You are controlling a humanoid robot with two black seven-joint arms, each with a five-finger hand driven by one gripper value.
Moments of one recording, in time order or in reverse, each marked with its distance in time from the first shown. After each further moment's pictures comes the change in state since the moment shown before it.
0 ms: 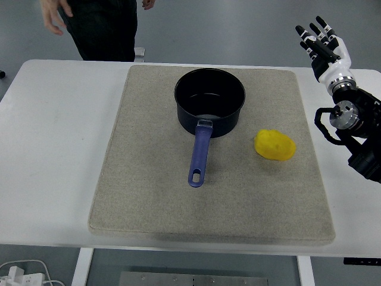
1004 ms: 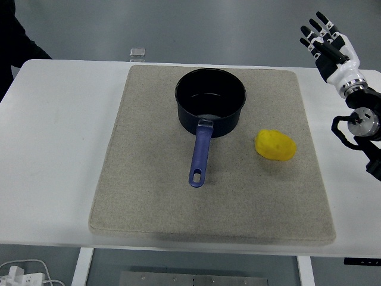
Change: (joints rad) left arm 0.003 0.000 0.001 0.000 0.000 0.000 0.001; right arm -0.044 -0.098 -0.009 0.011 -0.105 0.295 0.043
